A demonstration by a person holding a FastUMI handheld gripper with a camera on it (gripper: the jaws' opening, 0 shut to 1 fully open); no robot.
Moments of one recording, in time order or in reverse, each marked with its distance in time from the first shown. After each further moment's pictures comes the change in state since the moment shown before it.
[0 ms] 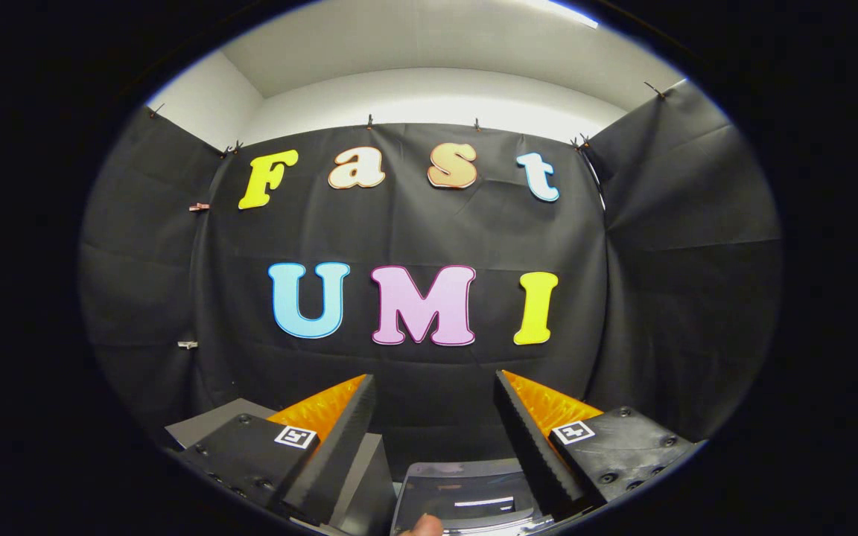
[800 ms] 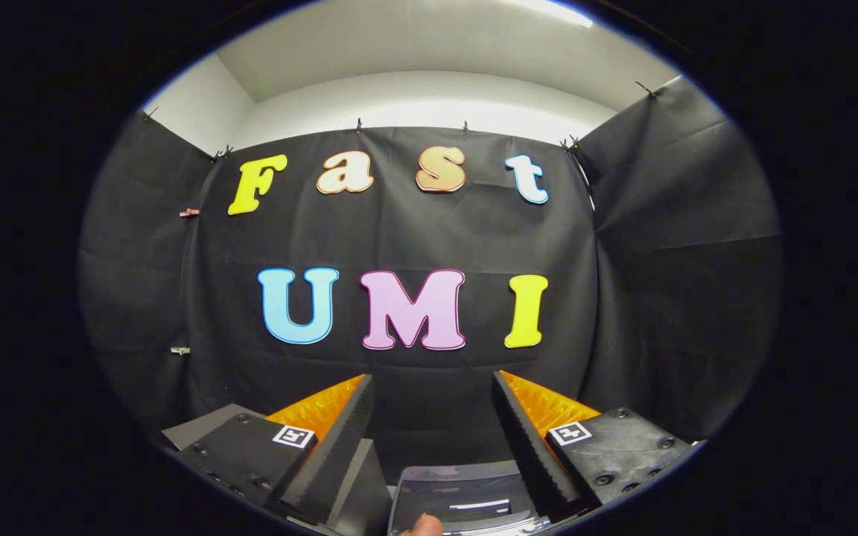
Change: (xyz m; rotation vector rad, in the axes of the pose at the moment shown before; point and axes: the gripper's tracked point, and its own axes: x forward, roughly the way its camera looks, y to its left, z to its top) arm 0.003 -0.017 0.006 0.017 -0.018 -0.035
